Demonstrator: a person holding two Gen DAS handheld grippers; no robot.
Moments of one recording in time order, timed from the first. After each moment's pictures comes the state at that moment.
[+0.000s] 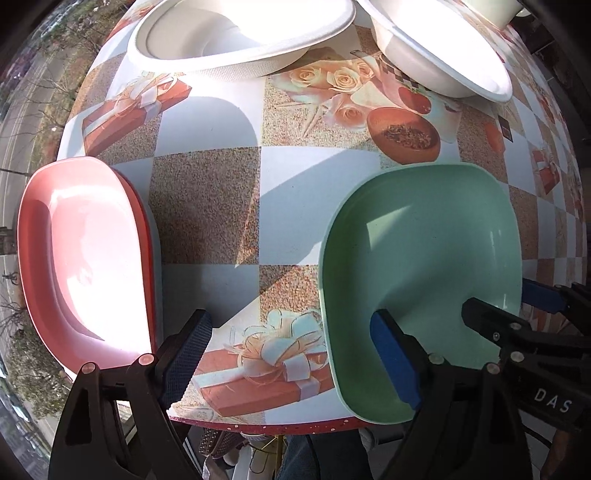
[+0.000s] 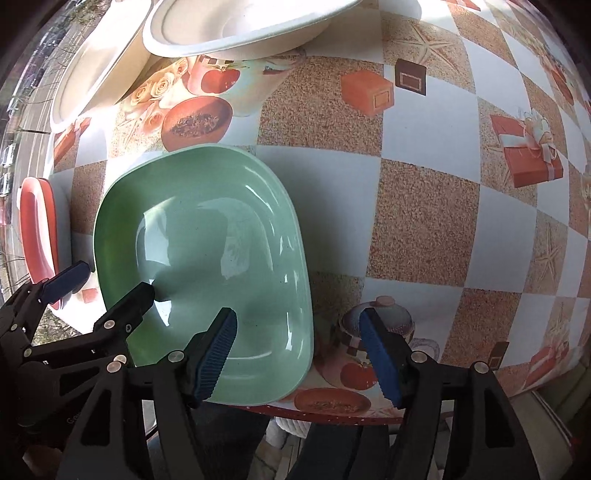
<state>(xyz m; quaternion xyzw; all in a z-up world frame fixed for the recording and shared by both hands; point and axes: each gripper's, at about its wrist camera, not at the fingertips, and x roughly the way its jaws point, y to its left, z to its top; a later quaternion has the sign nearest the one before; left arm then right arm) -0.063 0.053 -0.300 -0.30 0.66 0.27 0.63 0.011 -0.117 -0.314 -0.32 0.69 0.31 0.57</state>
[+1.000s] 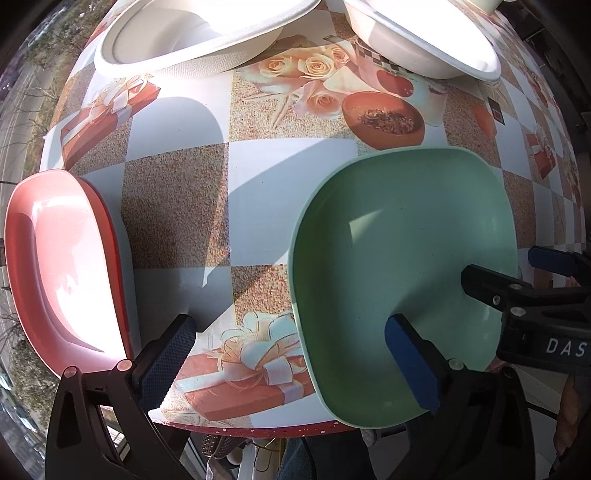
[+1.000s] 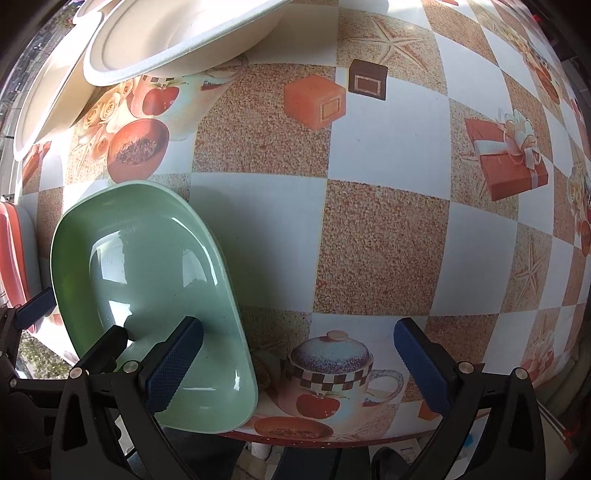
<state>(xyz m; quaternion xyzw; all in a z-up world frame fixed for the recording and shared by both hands) -0.045 0.045 -0.306 -0.29 0.68 0.24 0.63 0.073 -0.173 -0.326 -0.33 0.69 0.28 0.58</state>
